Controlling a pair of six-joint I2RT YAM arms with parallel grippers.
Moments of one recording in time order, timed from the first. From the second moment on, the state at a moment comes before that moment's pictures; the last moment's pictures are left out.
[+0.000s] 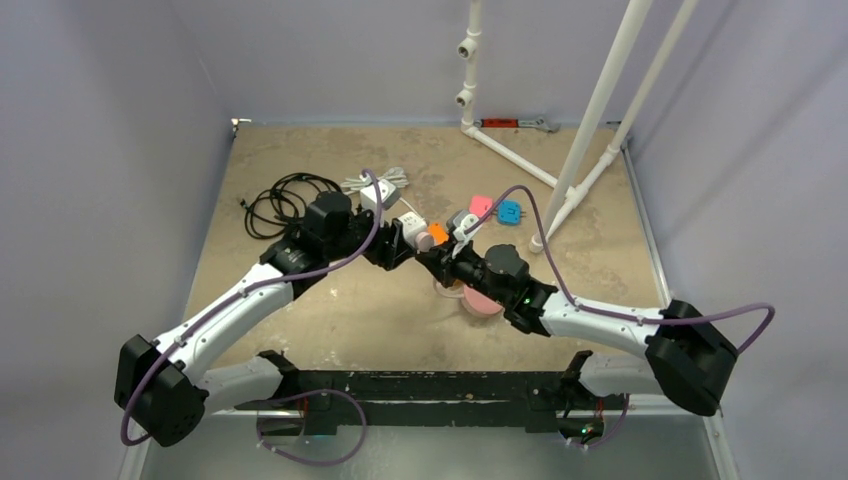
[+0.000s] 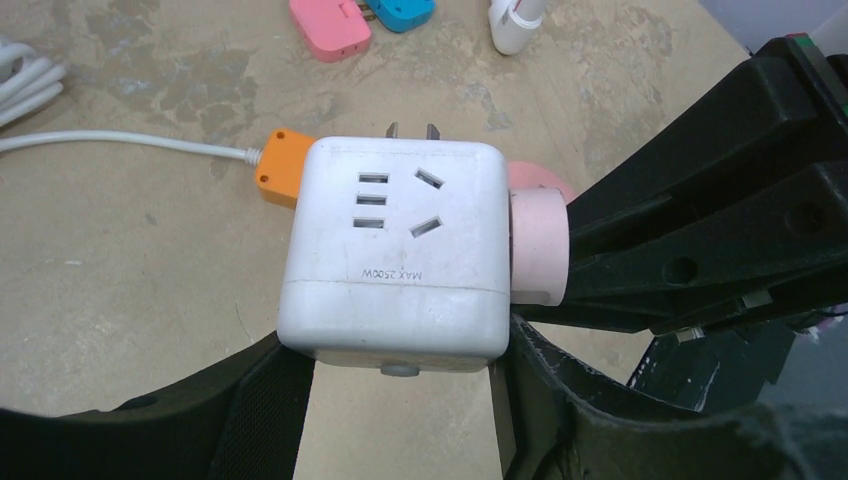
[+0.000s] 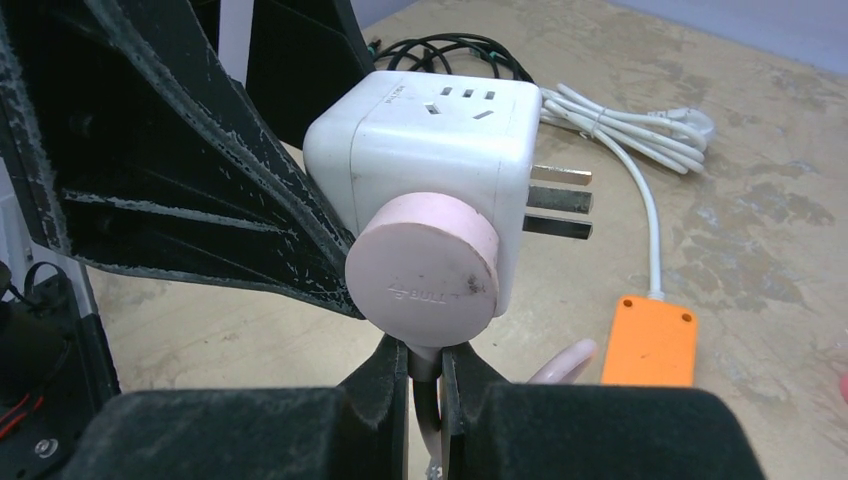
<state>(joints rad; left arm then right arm) -0.57 1.12 0.86 -0.21 0.32 -0.13 0.91 1.24 0.55 0.61 0.01 0.17</state>
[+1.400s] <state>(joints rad) -0.40 1.10 0.77 -0.16 0.45 -0.17 0.91 1.49 0.67 0.68 0.03 0.19</state>
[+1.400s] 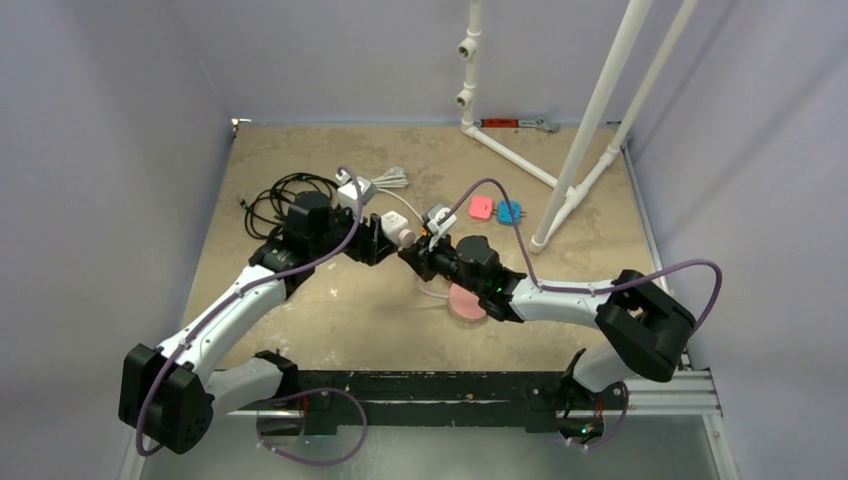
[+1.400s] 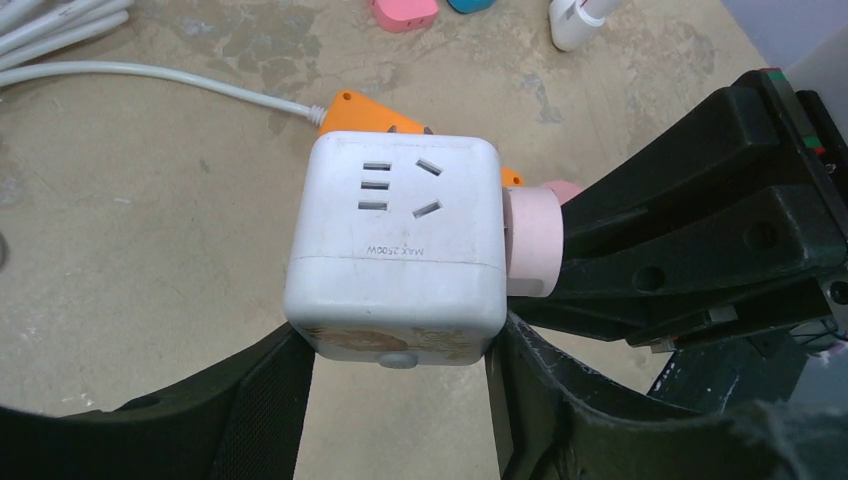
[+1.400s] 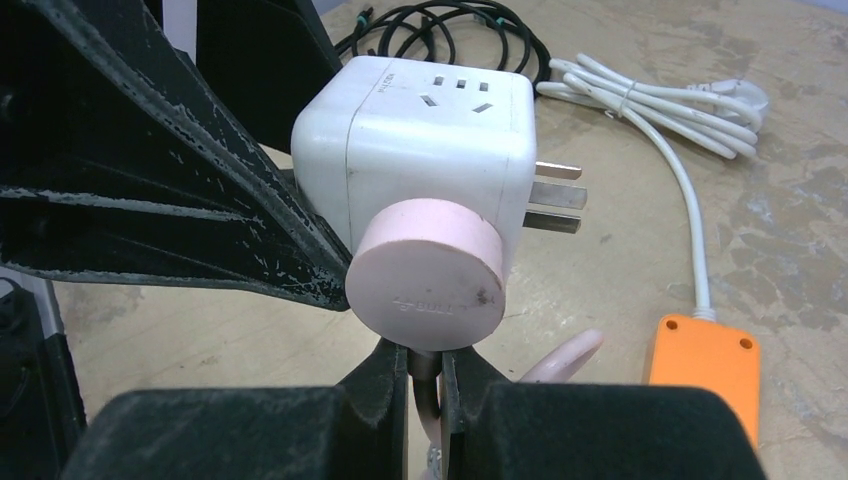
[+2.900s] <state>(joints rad) -0.42 1.09 0.86 -0.14 0.85 -0.13 0.89 1.02 0.34 0.71 -0.14 0.02</state>
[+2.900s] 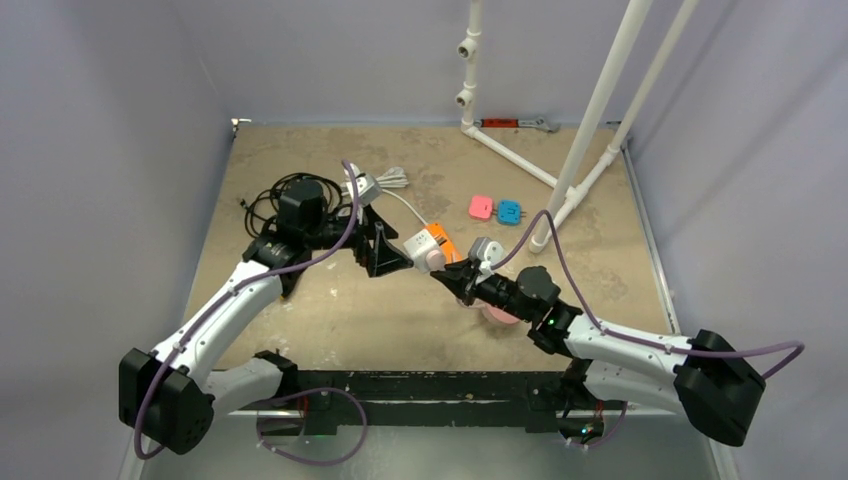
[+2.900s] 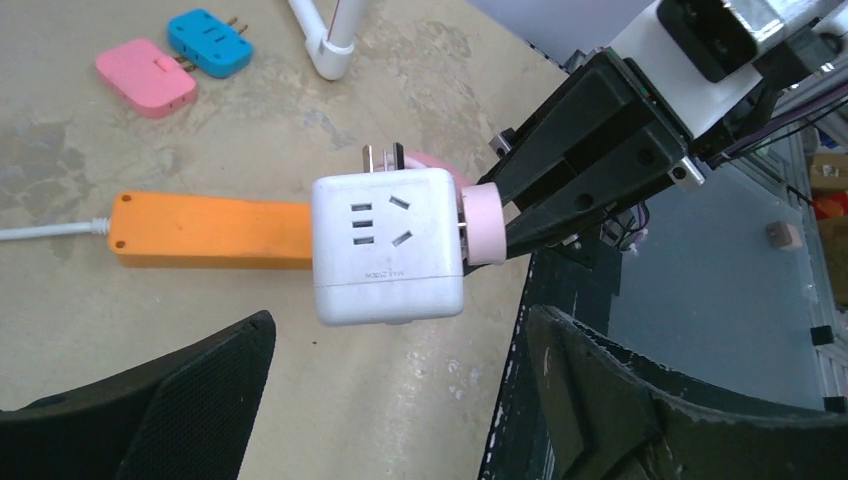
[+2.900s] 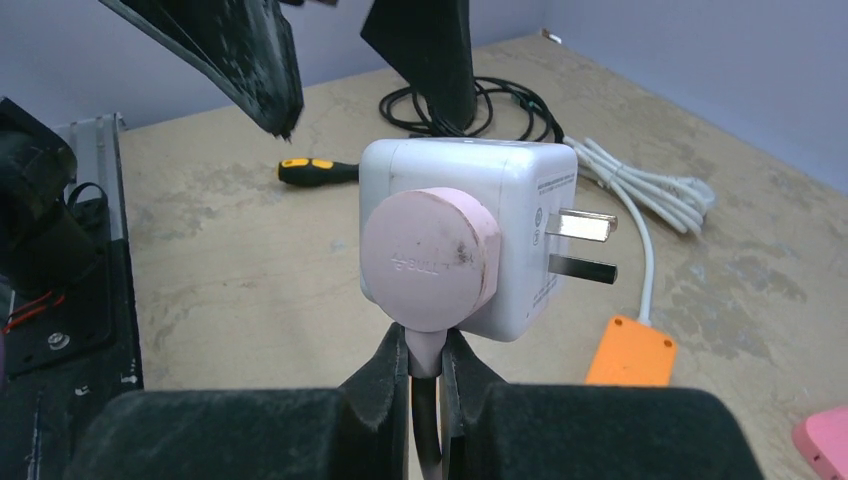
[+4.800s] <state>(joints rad) -0.52 1.27 0.89 -0.30 0.65 -0.07 0.89 1.00 0.42 0.55 -0.14 -0.02</state>
